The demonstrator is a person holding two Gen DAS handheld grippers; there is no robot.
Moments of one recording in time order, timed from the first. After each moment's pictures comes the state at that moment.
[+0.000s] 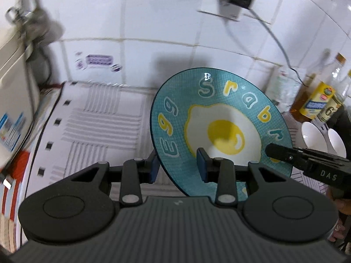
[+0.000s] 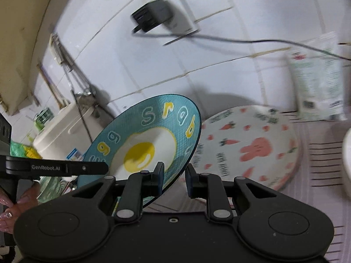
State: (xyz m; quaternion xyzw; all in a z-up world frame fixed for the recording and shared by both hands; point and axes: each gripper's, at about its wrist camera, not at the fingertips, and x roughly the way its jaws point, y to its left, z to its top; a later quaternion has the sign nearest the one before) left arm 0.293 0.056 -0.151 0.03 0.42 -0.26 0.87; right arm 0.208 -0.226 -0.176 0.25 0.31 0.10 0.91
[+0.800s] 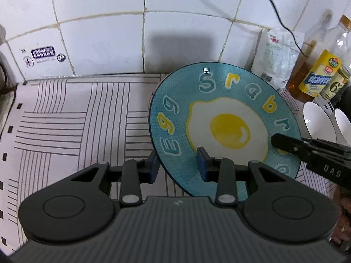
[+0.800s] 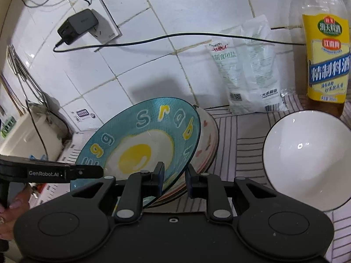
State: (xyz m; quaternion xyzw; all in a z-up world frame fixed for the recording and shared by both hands) left arm 0.322 -0.041 -0.189 0.07 0.47 -0.27 0.83; right arm 0.207 -0.291 -0.208 0.24 0.34 0.01 0.91
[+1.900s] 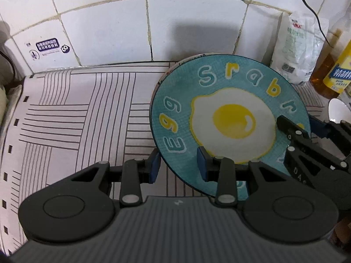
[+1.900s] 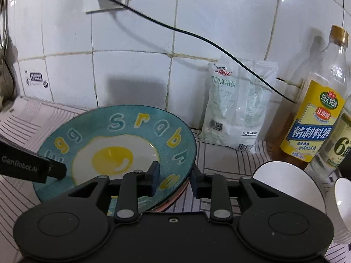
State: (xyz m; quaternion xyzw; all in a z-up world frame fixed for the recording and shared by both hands) left arm 0.318 -0.073 -0.216 0.11 0.49 -0.20 0.84; right arm 0.245 -0.241 -0.210 0.02 0.35 -0.12 0.93
